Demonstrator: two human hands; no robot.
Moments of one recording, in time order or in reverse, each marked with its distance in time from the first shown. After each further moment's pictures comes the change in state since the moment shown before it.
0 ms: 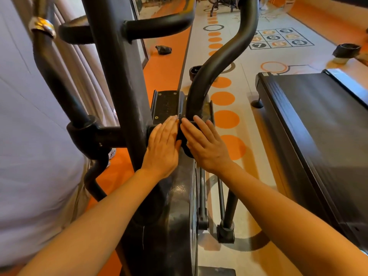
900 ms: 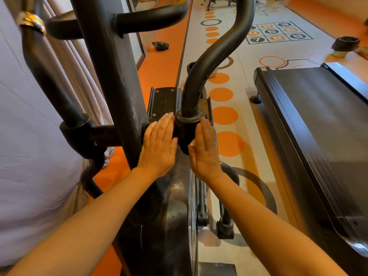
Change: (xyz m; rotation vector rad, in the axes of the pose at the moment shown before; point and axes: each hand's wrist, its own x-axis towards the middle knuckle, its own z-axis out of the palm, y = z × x) left_hand 0.001 0.002 0.000 0.071 0.039 0.022; right_hand -0.027 -0.031 0.021 0.386 0.102 0.434
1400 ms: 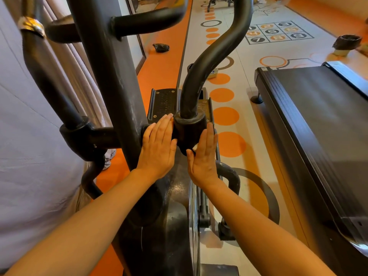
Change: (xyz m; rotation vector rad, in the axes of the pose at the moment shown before) left_hand 0.000 0.000 0.000 0.011 -0.007 0.010; right_hand -0.015 -0.009 0.008 -0.020 0.044 0.196
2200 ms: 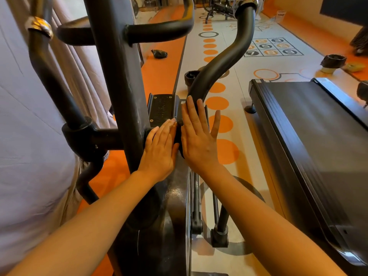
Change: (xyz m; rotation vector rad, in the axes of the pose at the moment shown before) left_hand -0.001 -0.003 0.001 0.053 -0.042 -0.001; right_hand 0.073 -0.046 -0.025 -0.444 -0.058 -0.206
